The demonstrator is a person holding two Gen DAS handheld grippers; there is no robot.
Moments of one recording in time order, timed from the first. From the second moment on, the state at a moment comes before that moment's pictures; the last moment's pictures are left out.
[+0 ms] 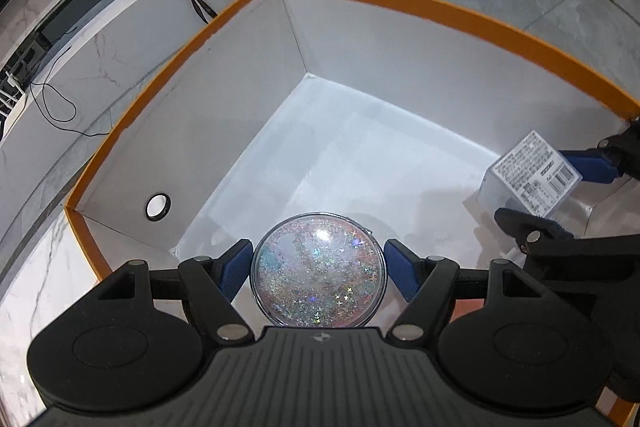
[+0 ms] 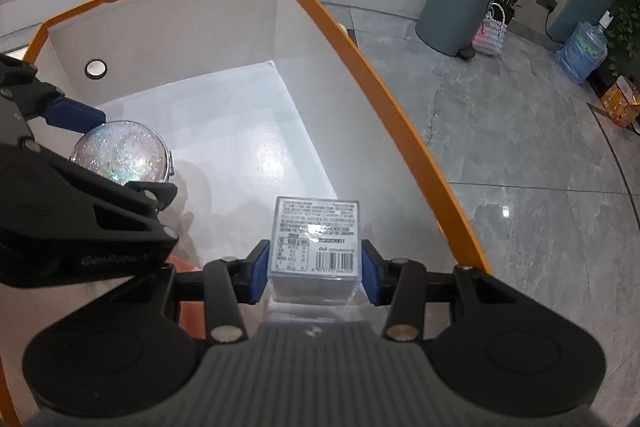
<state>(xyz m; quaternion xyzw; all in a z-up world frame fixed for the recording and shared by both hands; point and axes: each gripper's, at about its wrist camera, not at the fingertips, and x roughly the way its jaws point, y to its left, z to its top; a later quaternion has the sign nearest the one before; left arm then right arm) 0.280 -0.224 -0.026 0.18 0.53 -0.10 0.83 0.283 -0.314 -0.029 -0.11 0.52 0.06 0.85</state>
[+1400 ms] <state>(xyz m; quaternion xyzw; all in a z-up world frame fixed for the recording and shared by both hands) 0.279 -0.209 0.007 0.12 0.49 -0.09 0.86 0.270 -0.317 0.004 -0.11 0.47 0.03 0.87</state>
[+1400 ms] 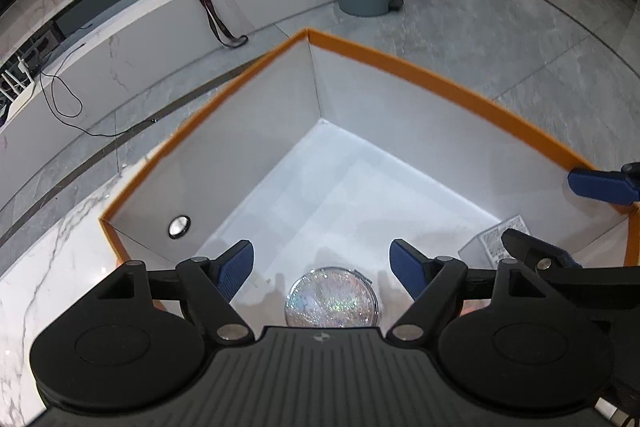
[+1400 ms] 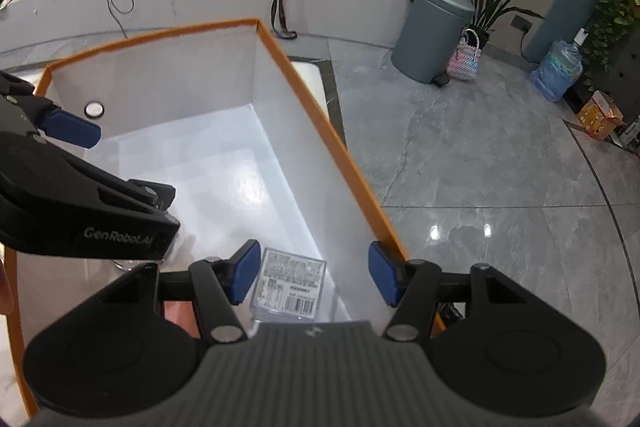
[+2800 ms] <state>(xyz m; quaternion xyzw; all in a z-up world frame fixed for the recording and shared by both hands) 0.211 -0.020 0.036 0.06 0.47 0.01 0.88 0.232 -0.169 0.048 -0.15 0.41 0.13 0.89</state>
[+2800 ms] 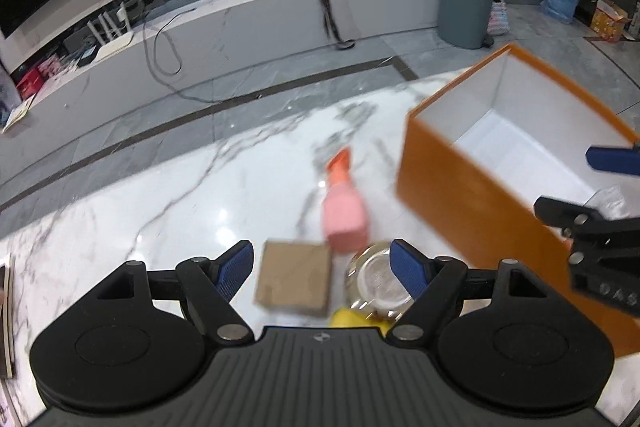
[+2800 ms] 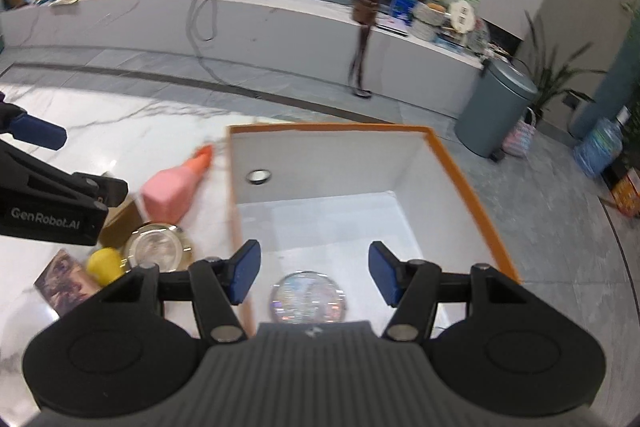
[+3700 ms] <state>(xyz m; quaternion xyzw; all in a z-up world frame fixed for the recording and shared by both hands) 0.125 0.030 -0.021 0.14 0.44 -0.13 0.88 0.206 -0.105 0.034 -0.24 0.39 0.22 0.86</state>
